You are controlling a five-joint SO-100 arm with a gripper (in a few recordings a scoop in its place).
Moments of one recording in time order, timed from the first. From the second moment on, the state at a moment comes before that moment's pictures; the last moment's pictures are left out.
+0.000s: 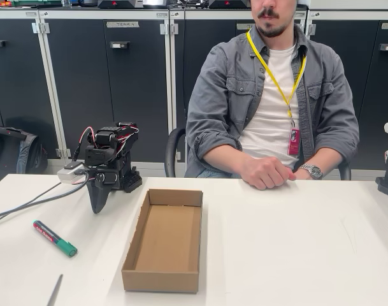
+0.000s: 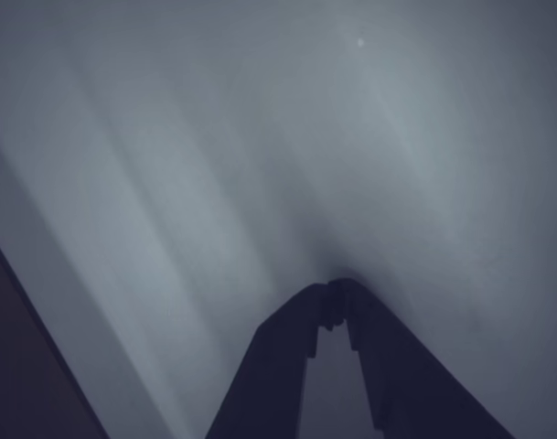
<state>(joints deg) 9.8 189.9 180.0 71.5 -67.9</state>
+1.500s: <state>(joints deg) 0.8 160.0 151.8 57.8 -43.2</state>
